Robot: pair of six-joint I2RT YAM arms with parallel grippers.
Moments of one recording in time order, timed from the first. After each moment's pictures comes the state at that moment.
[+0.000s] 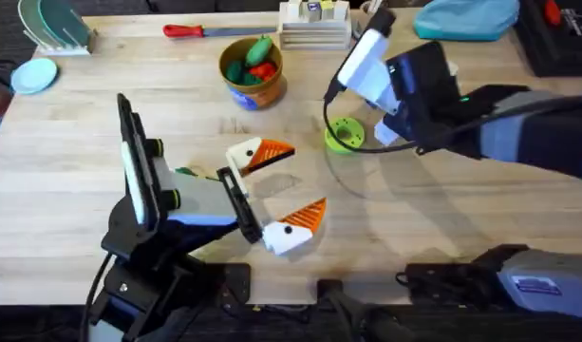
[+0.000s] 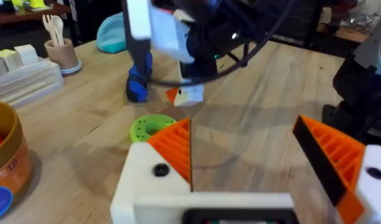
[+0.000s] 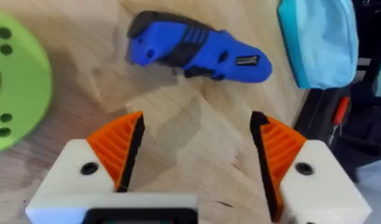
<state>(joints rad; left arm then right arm) -0.39 0.01 0.01 -0.06 0.71 -0.06 0.45 1.47 0.73 -0.19 0.61 -0.56</state>
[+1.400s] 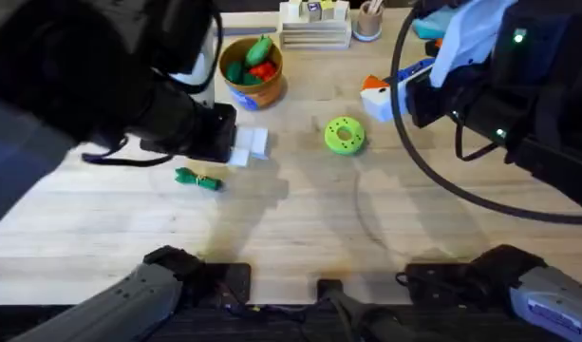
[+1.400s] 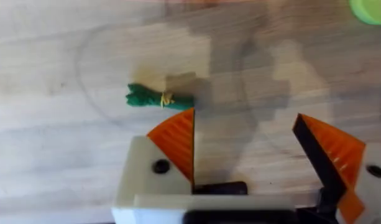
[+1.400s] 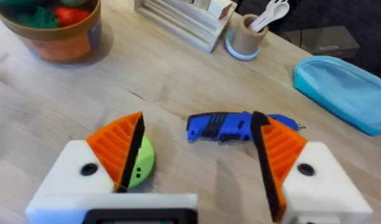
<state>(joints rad) -0.38 1.11 1.14 -1.31 -0.08 -0.26 0.45 0.98 0.73 -0.27 0.16 -0.17</state>
